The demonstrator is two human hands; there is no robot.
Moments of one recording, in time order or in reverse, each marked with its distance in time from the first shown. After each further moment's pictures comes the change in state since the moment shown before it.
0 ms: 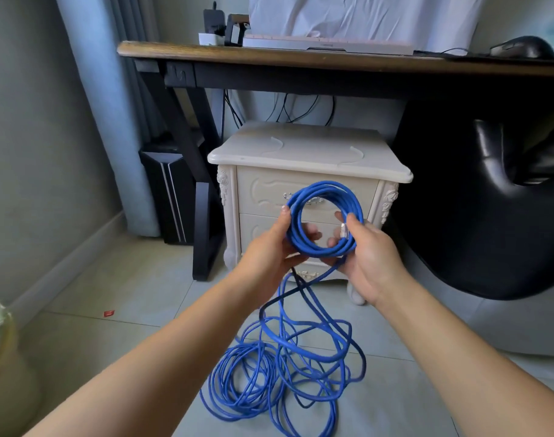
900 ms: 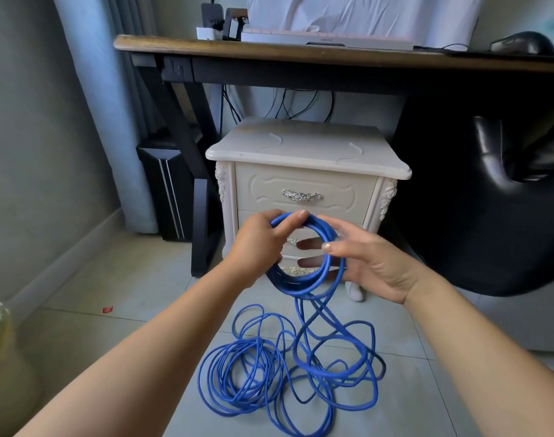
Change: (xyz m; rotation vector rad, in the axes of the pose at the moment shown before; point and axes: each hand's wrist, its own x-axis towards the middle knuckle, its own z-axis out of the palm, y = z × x) left_hand 0.009 0.009 -0.015 0.522 0.072 0.243; right_hand -0.006 -0.017 -0.028 -0.277 -0.593 0.179
